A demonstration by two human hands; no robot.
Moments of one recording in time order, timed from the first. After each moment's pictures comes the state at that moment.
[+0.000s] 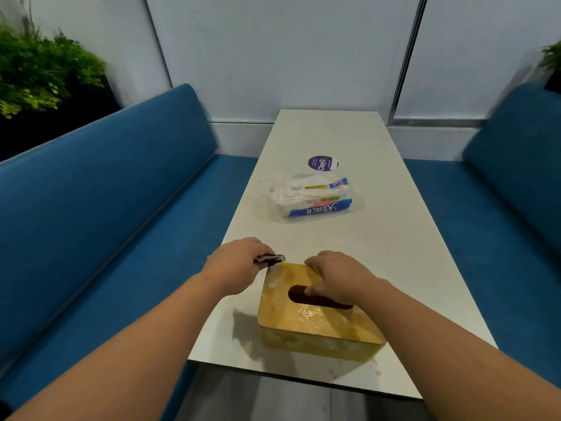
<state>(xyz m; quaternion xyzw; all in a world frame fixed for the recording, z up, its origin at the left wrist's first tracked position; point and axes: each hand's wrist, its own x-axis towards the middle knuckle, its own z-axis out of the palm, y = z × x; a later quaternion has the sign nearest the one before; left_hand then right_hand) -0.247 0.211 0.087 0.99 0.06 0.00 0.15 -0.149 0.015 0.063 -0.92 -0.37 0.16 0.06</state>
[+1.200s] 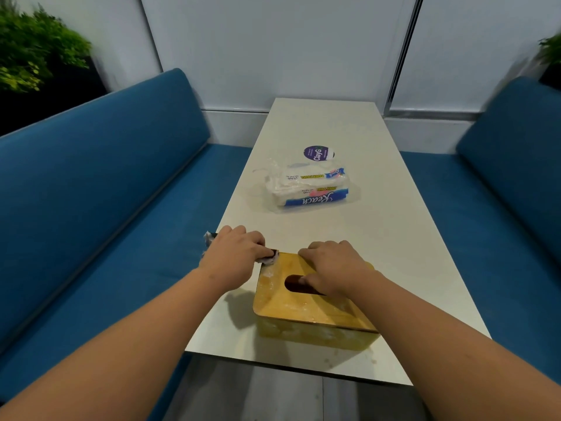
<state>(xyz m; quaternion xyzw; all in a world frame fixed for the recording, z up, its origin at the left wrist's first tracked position) -0.240 0.220 0.055 1.00 -0.03 0.05 -0.05 -0.155 0.019 0.059 -0.91 -0.41 0.08 -0.02</state>
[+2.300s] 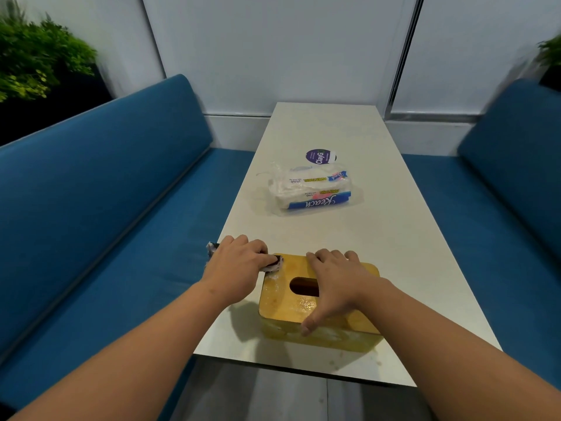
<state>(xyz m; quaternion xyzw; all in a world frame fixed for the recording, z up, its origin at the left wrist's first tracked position) -0.257 0.215 0.052 1.00 -0.02 0.07 -0.04 -0.174 0.006 0.067 -0.89 -0.41 0.17 -0.05</state>
